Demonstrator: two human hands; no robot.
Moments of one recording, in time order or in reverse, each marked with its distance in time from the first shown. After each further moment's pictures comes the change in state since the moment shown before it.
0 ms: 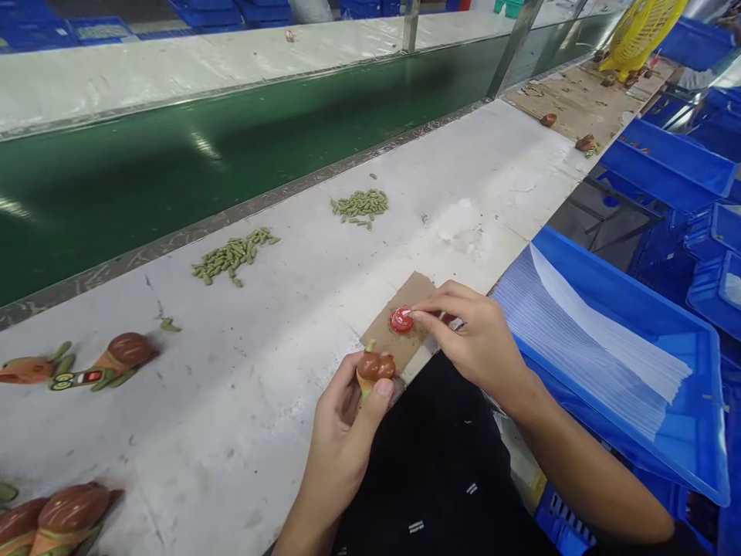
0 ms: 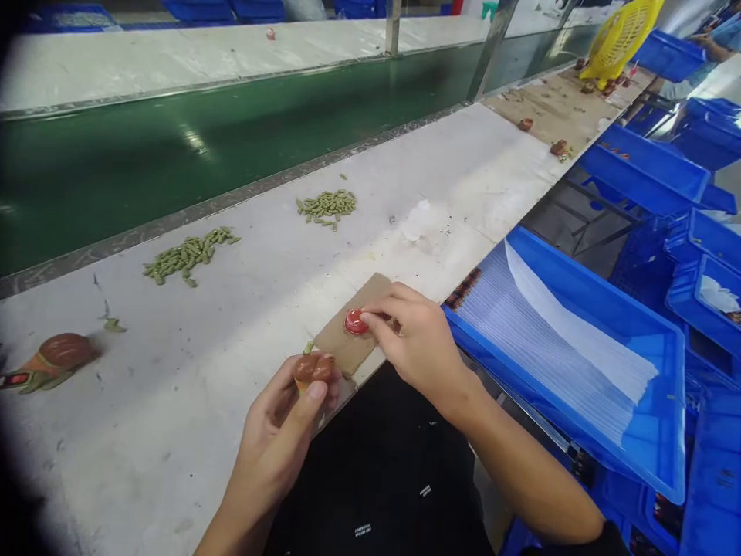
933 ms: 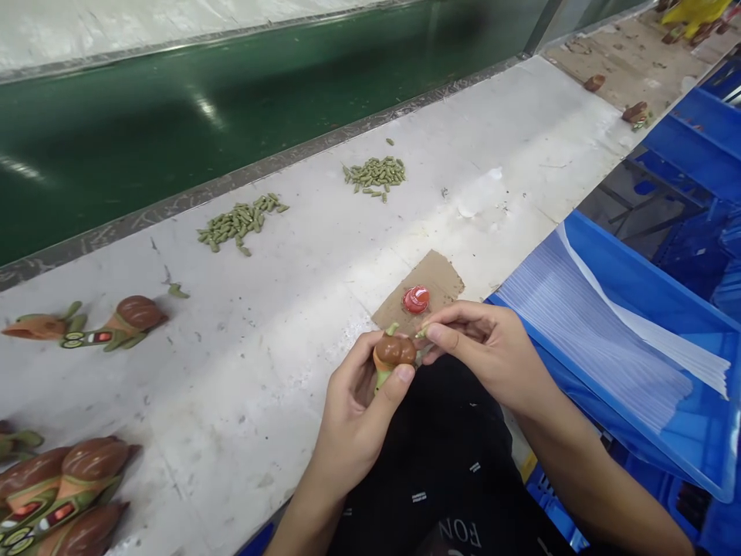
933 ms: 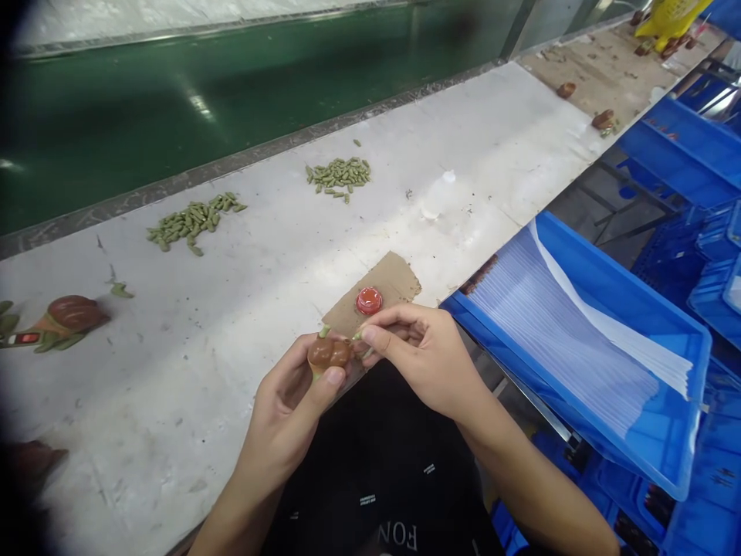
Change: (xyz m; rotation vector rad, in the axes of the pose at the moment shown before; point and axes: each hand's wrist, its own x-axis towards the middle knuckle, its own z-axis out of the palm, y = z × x) left_hand 0.005 -0.003 -0.009 0.096 -0.177 0.148; right_hand -0.024 -0.018 0.003 0.719 -0.178 0.498
